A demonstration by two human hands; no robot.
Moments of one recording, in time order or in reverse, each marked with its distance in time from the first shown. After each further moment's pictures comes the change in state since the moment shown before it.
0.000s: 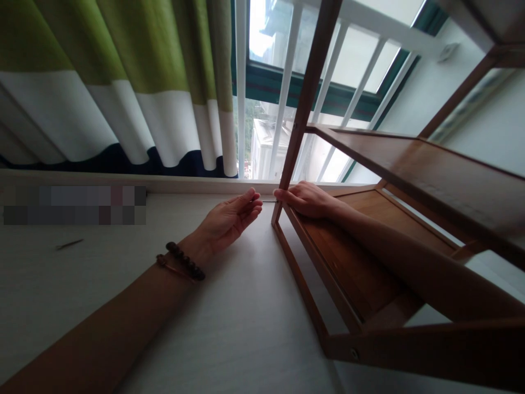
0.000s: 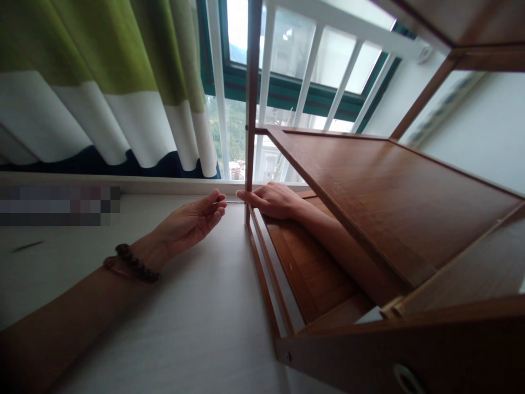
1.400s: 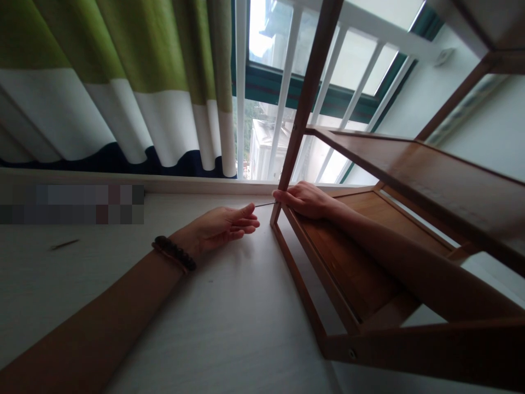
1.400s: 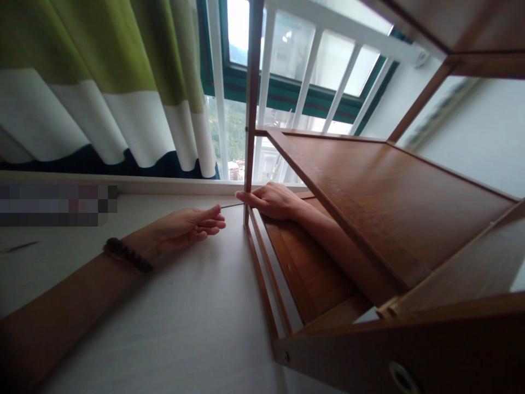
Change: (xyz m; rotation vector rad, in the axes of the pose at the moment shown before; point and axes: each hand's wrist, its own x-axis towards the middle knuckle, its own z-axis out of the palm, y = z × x) left_hand 0.003 0.009 -0.020 0.456 -0.028 -0.310; right_hand 0.000 -0.003 -0.002 0.018 0.014 -0.021
